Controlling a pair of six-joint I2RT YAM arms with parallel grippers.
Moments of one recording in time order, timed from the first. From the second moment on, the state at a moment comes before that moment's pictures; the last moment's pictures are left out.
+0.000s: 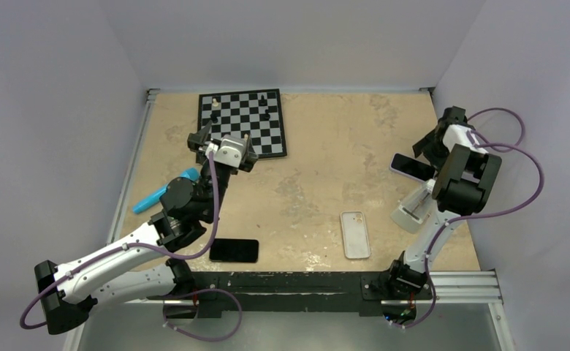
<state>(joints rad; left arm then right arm) -0.98 0.85 0.80 0.42 -0.73 0.55 -0.39 2.03 1.51 -0.69 0.21 0.60</state>
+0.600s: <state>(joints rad) -0.97 0.86 0.80 0.40 -0.71 0.53 -0.26 1.99 1.45 -0.62 -0.02 0.56</state>
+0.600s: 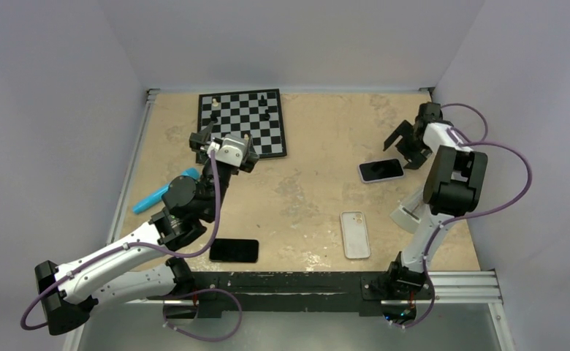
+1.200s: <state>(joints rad) -0.97 0.86 0.80 0.38 -0.71 0.52 -0.06 1.67 1.44 -0.69 0.19 0.53</state>
